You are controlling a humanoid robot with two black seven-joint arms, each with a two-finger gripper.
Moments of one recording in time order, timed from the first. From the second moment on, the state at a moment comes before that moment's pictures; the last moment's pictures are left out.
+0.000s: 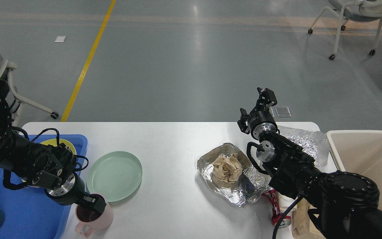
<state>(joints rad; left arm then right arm) -1.53 0.20 1.43 -1.27 0.41 -0.20 -0.19 0.91 0.17 0.11 0.10 0.52 0.08 0.42</state>
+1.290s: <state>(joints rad) -1.58 0.26 1.39 -1.33 0.42 -0.33 -0.20 0.91 0.17 0.11 0.10 0.52 0.08 0.42</state>
